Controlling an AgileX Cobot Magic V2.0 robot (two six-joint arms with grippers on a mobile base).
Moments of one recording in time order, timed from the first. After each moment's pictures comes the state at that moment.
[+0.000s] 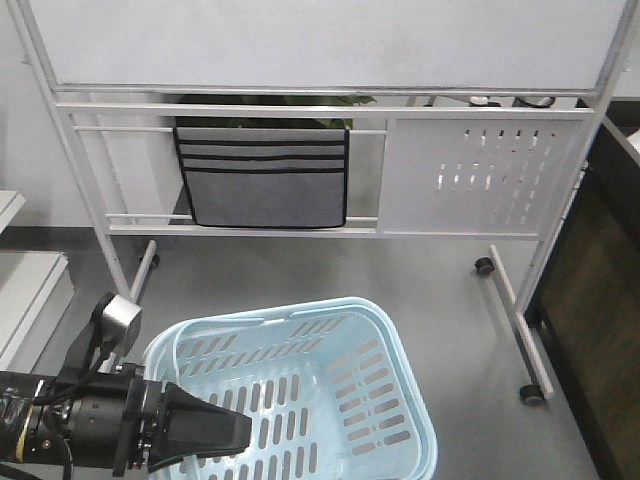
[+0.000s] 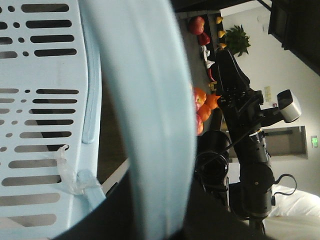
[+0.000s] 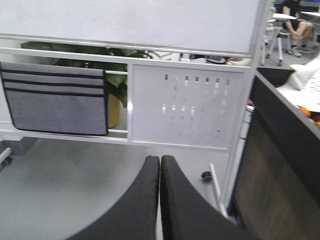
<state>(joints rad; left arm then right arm) -0.17 1.42 -0.49 1.57 -1.15 -2.15 0.00 -0.01 0.03 -0.02 0.20 -0.07</state>
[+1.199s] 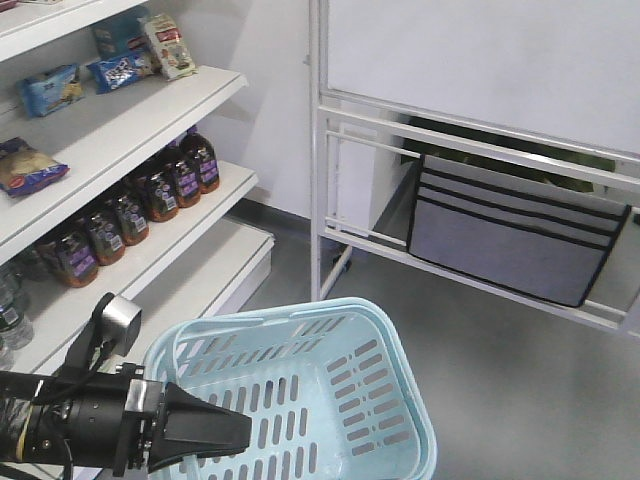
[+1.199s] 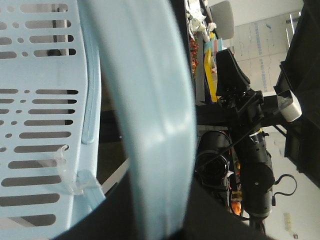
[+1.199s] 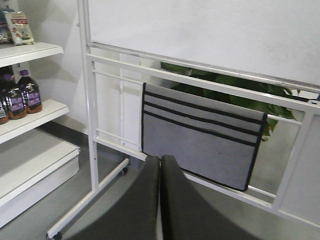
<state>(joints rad) -0.17 1.42 -0.49 1.57 -1.15 -2.15 0.00 -0.01 0.03 -0.02 0.20 -0.07</state>
